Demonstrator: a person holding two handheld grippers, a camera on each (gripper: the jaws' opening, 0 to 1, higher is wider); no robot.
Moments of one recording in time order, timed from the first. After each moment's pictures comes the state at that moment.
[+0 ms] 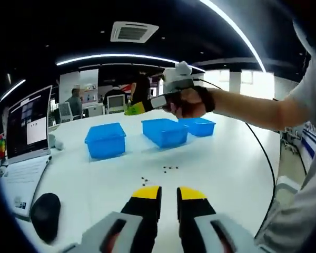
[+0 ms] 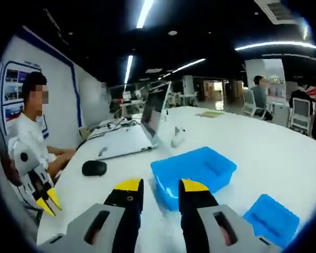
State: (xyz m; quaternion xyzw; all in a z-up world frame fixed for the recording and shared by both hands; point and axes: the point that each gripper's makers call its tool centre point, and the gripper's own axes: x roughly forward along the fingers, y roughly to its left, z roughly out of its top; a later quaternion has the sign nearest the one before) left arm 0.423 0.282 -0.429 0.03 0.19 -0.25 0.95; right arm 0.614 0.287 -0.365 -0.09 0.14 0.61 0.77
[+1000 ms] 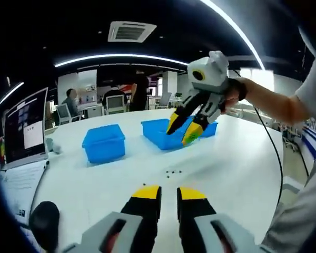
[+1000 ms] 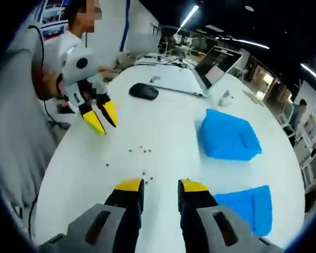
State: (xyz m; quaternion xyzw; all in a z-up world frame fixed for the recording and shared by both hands) left arm 0.433 0.281 -0.430 0.04 0.19 -0.25 0.95; right arm 0.528 0.219 -0.422 -0.38 0.21 0.69 0.59
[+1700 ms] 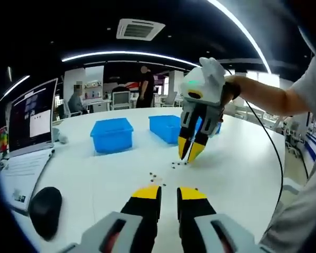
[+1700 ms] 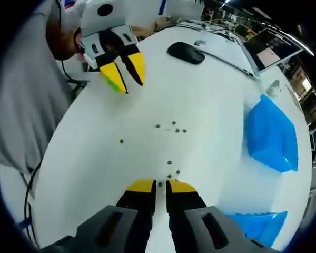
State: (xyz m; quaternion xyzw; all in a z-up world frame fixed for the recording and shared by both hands) left arm 0.426 0.295 -0.439 0.02 0.20 -0.23 0.95; right arm 0.504 0.223 -0.476 -0.48 0.26 0.71 0.45
